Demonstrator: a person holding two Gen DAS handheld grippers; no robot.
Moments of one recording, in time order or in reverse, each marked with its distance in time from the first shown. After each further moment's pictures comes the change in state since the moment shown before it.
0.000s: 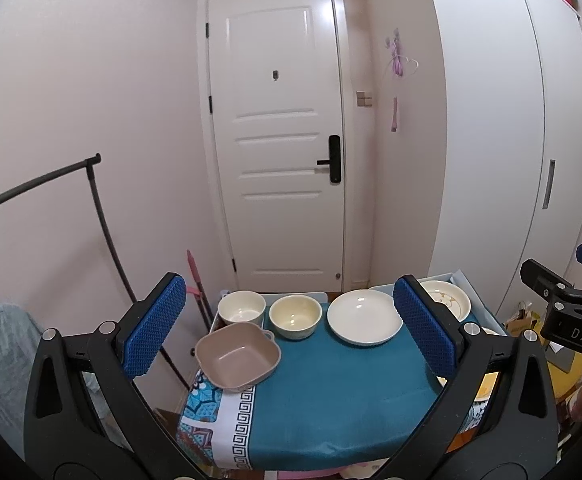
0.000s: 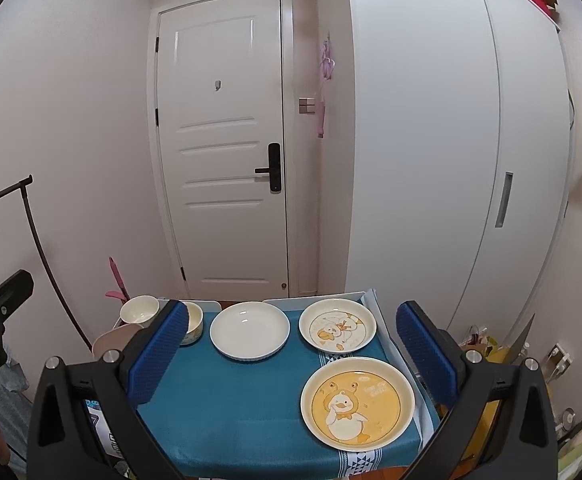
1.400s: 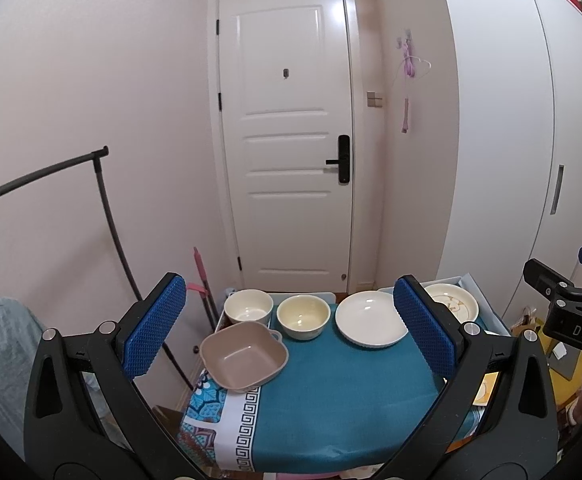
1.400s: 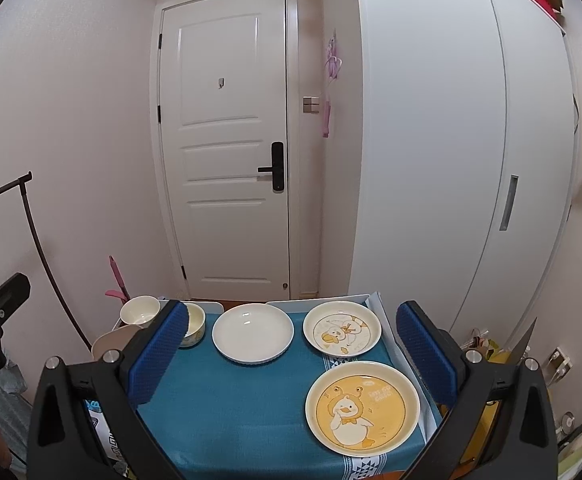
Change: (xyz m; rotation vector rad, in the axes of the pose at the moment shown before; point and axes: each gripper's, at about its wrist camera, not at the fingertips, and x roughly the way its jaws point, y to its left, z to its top) left arm 0.008 0.010 -0.003 -0.024 0.000 0.021; right arm 0.002 0.005 0.003 -0.012 0.003 0.000
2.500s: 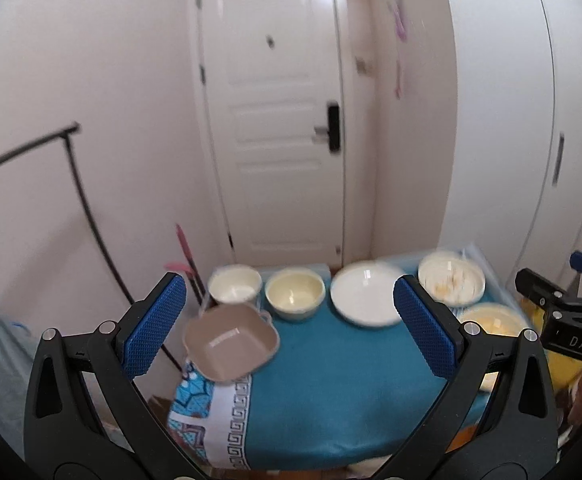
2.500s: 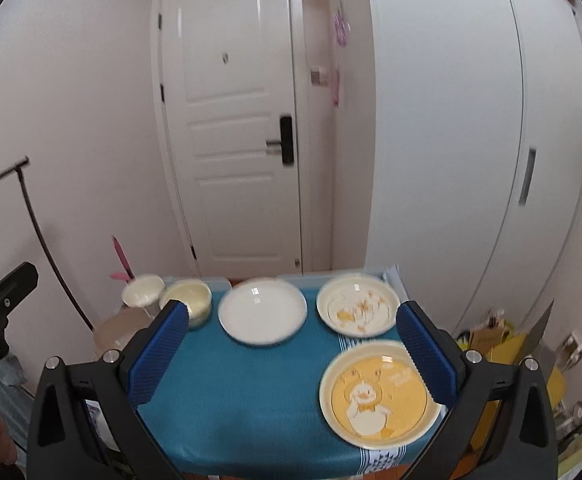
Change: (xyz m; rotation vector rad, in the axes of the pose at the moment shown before) left arm 0.069 -0.017 -0.027 0.060 0.134 -0.042; right arm 0.047 -0.007 -0.026 0.024 0.114 0.045
